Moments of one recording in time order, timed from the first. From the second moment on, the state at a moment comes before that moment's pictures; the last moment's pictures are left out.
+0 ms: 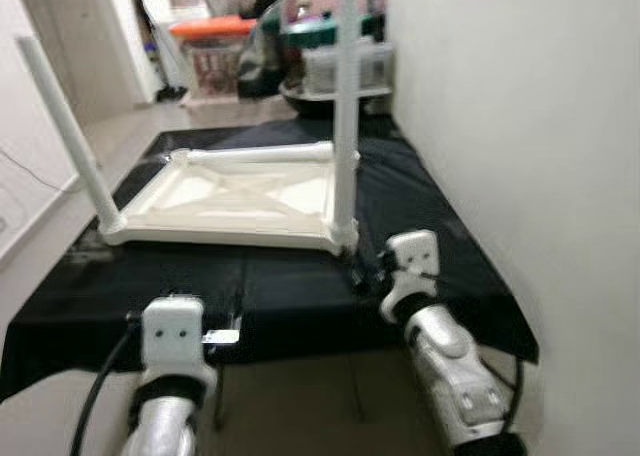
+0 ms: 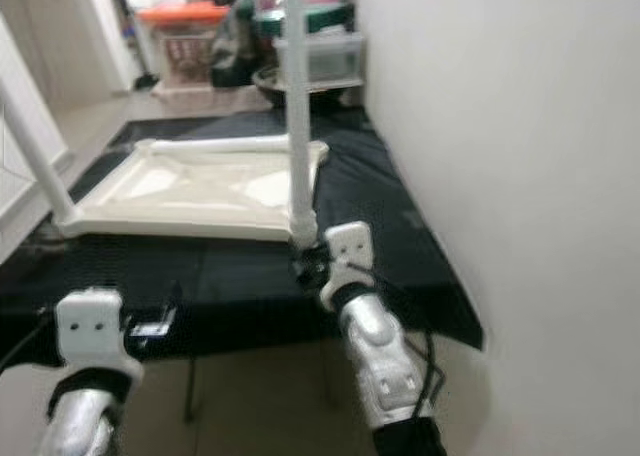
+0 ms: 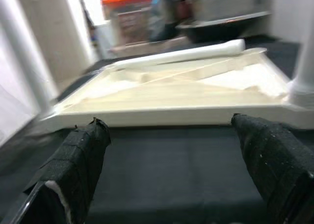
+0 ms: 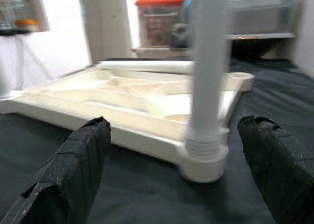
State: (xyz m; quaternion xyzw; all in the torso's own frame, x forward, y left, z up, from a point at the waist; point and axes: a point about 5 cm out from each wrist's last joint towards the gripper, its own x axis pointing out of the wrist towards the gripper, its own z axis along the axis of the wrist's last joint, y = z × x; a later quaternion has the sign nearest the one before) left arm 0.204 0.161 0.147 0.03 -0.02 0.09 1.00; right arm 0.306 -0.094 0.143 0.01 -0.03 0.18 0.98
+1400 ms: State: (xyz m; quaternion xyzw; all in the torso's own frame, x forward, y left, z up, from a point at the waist) left arm 0.203 0.148 0.144 0.00 -0.02 0.05 1.00; right arm 0.346 -0.166 0.170 -0.01 -0.04 0.20 0.98
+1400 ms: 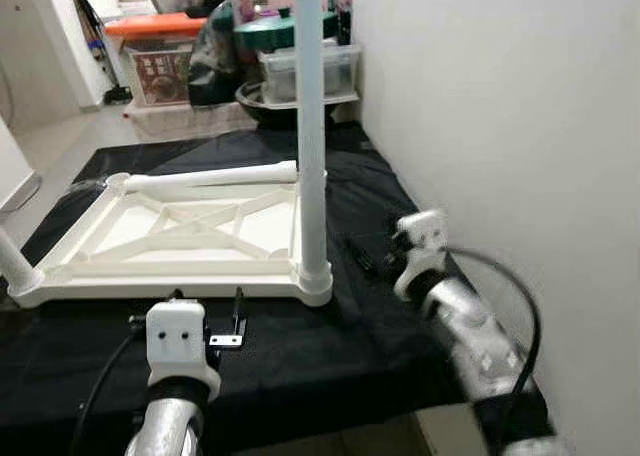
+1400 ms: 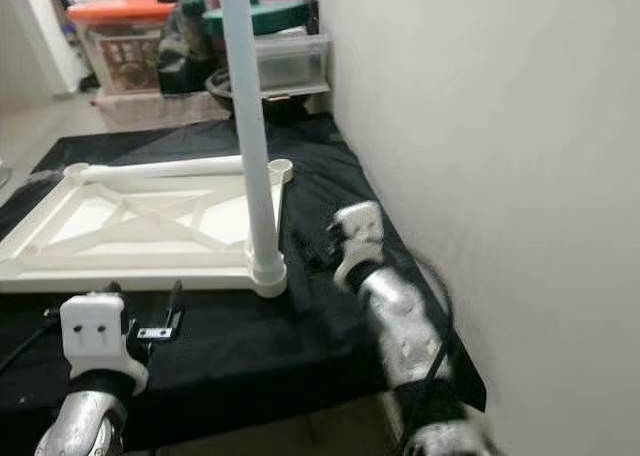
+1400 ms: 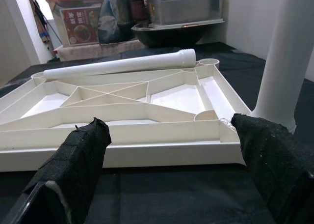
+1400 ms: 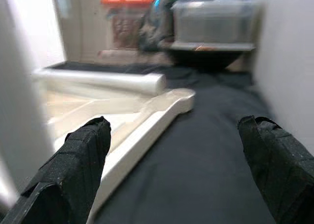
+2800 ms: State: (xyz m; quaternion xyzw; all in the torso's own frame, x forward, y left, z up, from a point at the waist) left arm 0.185 0.097 0.160 -0.10 -0.02 -0.15 0.98; right arm 0.380 -0.090 0.205 0.04 -0.04 0.49 0.87
